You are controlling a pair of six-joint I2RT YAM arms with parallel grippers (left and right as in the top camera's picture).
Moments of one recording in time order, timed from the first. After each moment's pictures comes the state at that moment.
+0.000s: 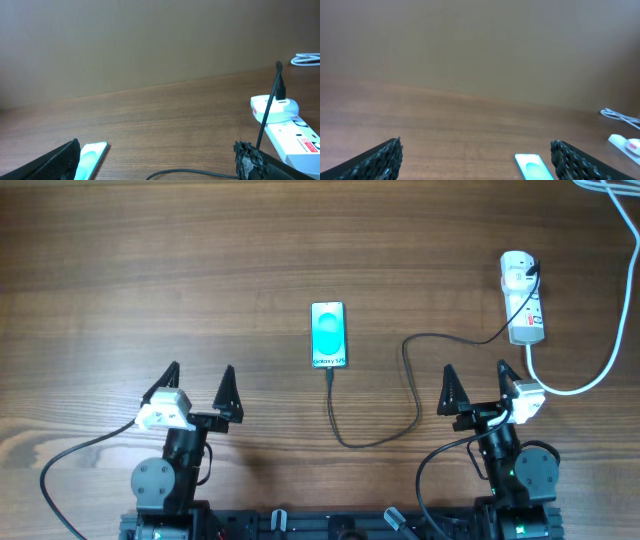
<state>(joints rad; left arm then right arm) -0.04 0.01 0.02 0.04 0.09 -0.24 0.08 0.01 0.01 0.00 -0.08 0.23</state>
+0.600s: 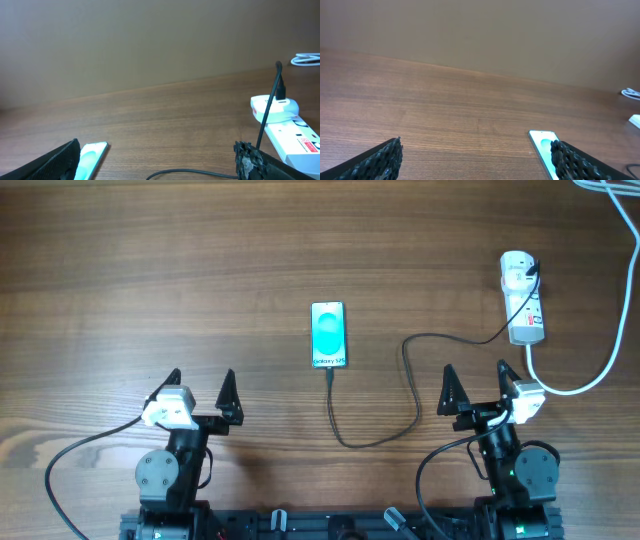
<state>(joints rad) -0.04 0.01 0.01 -0.07 0.06 -0.21 0.08 0.01 0.01 0.00 -0.08 0.23</state>
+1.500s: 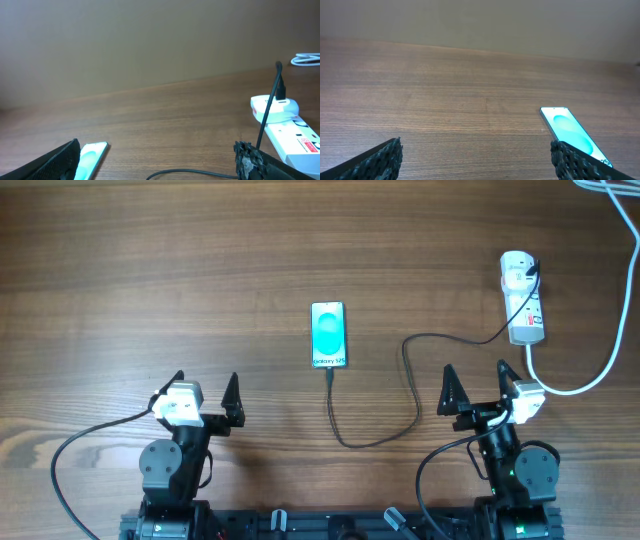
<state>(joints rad) -0.04 0.12 0.01 -0.07 0.06 -0.12 0.08 0.01 0.01 0.00 -0.08 0.23</state>
